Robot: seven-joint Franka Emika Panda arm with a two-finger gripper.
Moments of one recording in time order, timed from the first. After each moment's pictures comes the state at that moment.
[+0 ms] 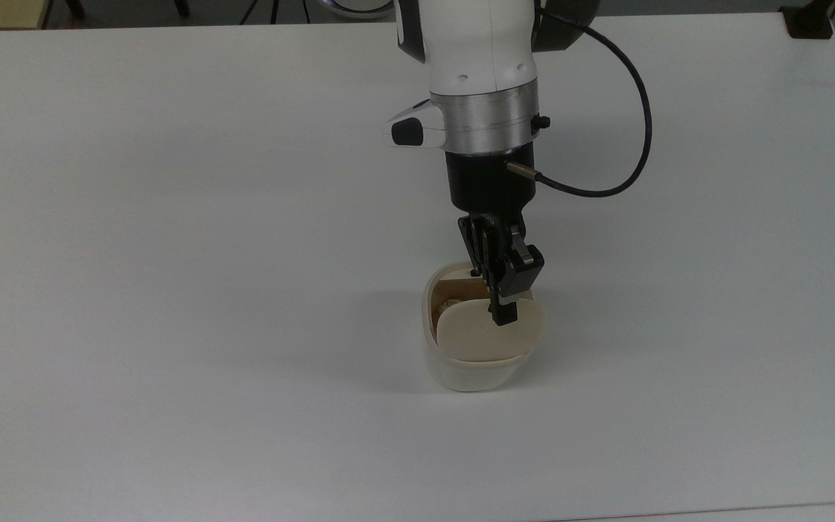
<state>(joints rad) 0.26 0.51 -0.03 -1.36 0.03 2.59 1.38</state>
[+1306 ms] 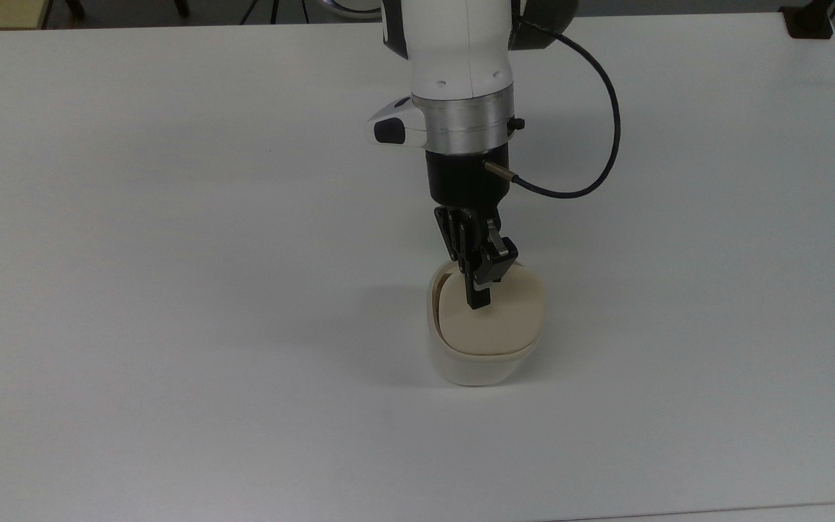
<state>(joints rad) 0.25 0.44 -0.03 -1.51 0.03 2.59 1.31</state>
